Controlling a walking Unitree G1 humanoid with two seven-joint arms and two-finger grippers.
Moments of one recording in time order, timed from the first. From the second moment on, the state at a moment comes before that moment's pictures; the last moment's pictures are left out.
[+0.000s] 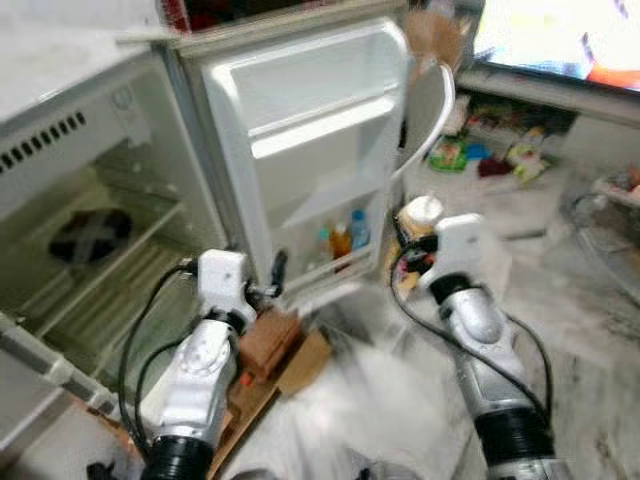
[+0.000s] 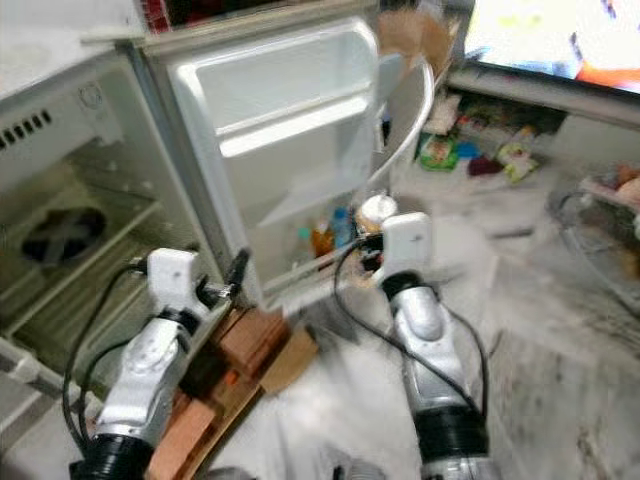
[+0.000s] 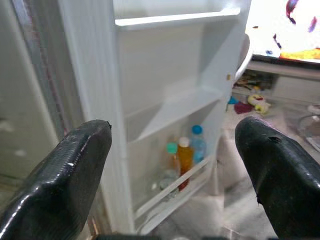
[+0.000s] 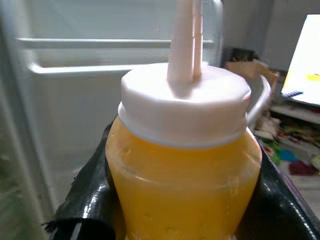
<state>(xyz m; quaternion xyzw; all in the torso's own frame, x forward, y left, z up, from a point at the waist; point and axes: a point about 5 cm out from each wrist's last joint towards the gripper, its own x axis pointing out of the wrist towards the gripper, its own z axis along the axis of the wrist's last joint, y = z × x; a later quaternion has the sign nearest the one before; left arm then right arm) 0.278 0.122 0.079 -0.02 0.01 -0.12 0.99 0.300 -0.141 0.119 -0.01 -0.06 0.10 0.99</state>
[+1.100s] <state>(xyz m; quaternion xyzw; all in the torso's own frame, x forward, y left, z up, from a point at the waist) 0.276 0.141 0.081 0.01 0.01 -0.11 0.99 0.295 -0.149 0.101 -0.04 -0.01 0.04 1.00</state>
